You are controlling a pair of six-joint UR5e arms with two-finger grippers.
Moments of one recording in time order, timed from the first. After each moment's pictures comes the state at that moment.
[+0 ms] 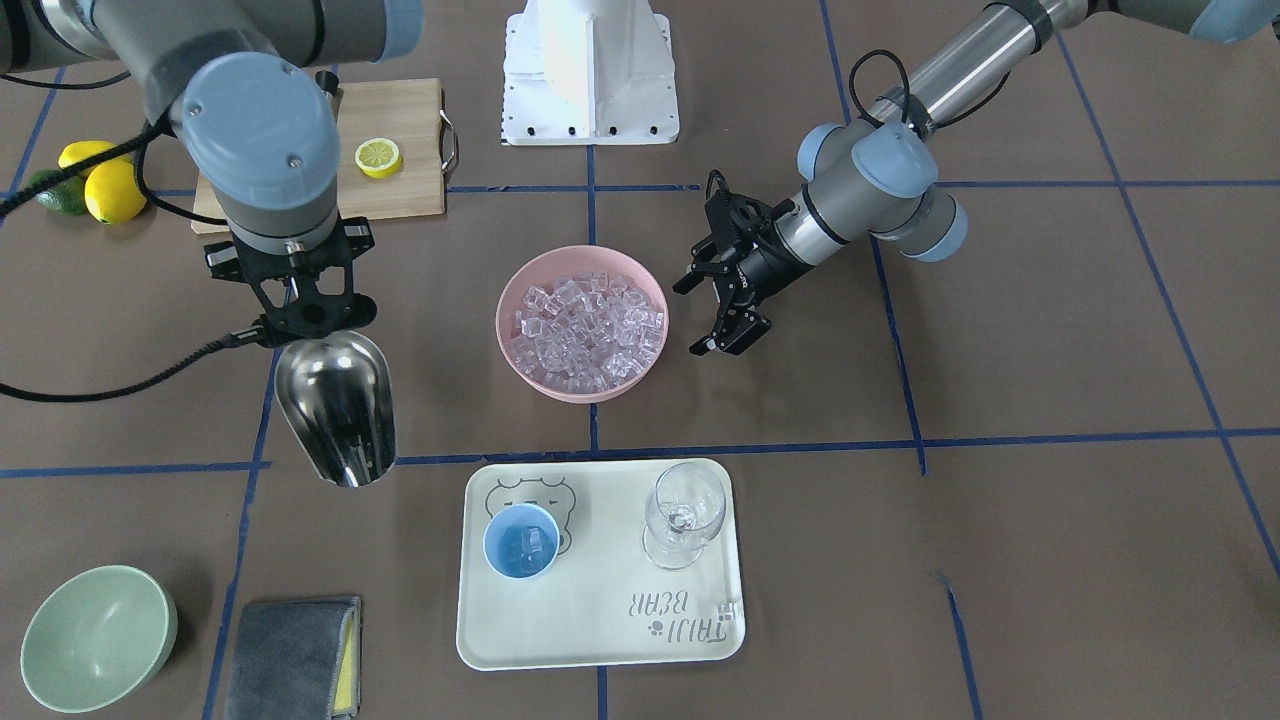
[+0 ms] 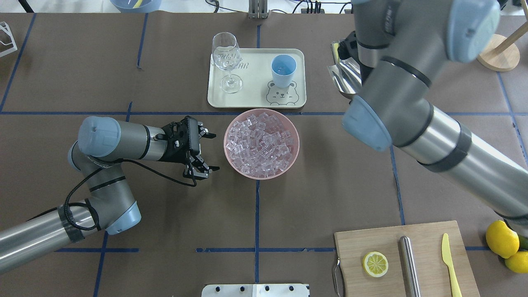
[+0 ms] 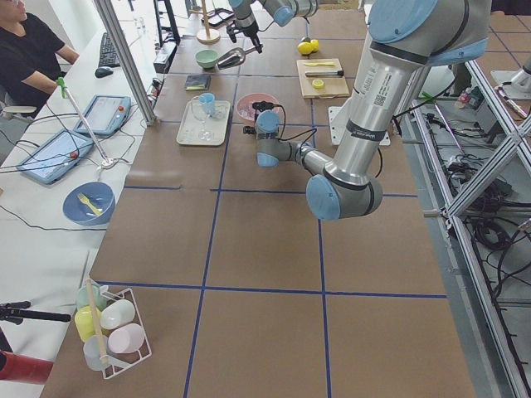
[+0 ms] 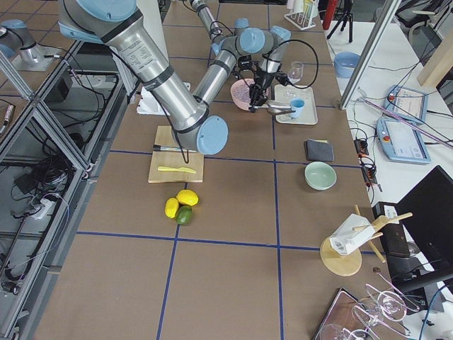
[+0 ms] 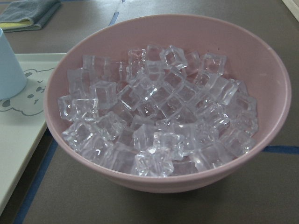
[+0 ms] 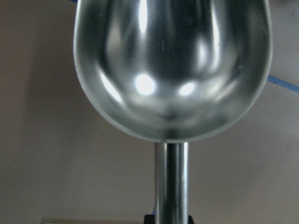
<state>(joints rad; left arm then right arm) -0.57 -2.03 -1.40 -2.77 -1.95 0.02 0.82 -0.91 1.85 -2.33 2.07 0.46</state>
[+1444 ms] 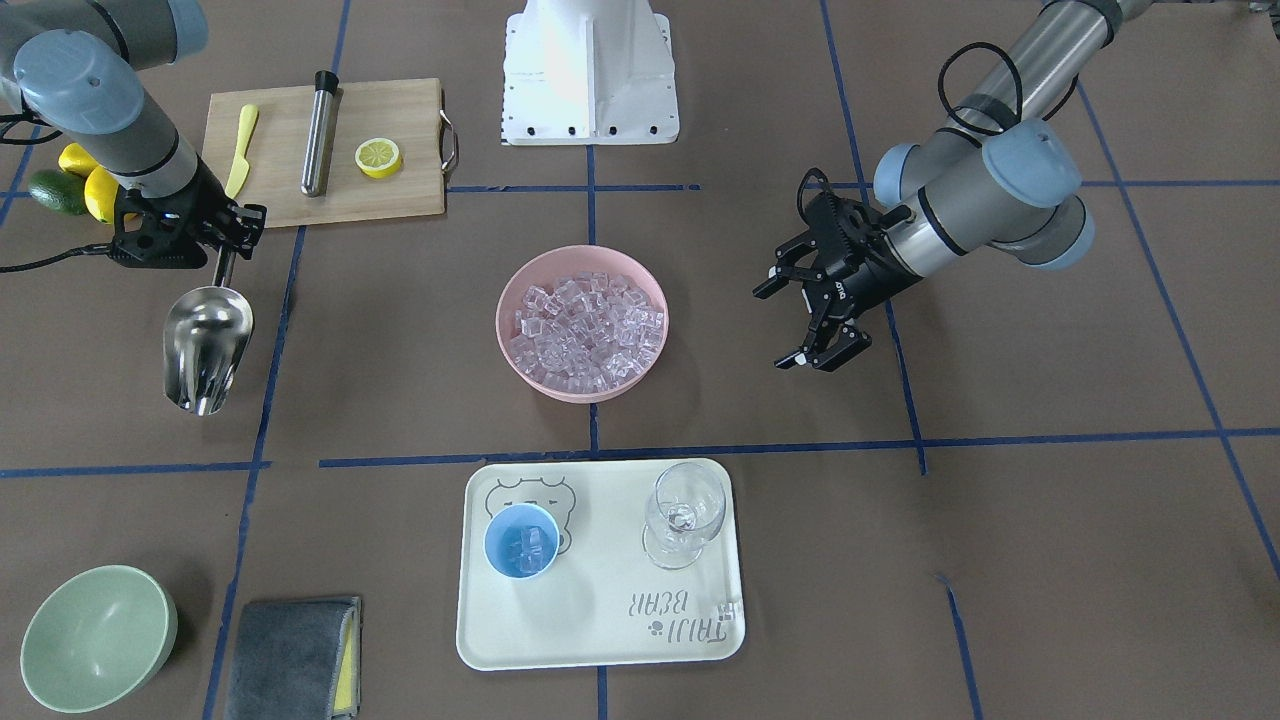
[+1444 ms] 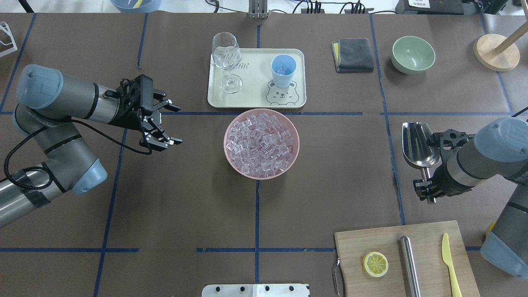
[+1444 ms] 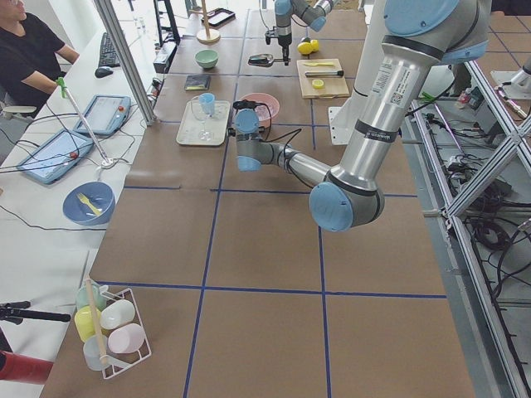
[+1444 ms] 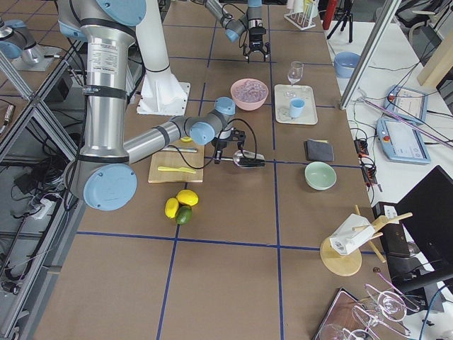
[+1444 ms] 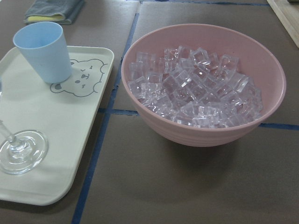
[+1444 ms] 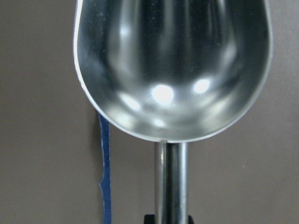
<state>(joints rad) -0.78 -1.96 -1.47 -2.73 -2.21 0.02 0.66 -1.65 1.99 -1.37 2.08 1.03</state>
